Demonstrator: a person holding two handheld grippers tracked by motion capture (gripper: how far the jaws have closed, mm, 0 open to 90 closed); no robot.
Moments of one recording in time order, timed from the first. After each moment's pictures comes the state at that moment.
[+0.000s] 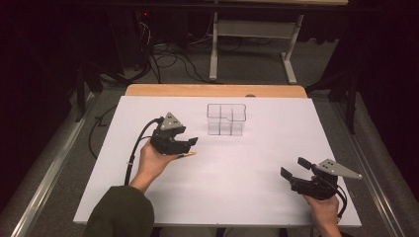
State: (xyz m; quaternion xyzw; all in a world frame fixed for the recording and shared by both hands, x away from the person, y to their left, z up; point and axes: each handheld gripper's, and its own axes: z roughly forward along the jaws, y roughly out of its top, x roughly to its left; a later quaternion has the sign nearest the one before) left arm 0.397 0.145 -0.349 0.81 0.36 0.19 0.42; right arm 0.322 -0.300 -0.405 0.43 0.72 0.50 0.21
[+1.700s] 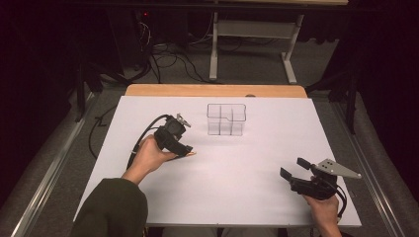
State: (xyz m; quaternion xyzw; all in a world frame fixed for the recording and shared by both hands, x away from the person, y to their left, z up) left arm 0.419 0.134 -0.350 0.89 0.36 0.12 0.24; right arm 0.322 -0.299 -0.405 0.43 0.72 0.50 0.21
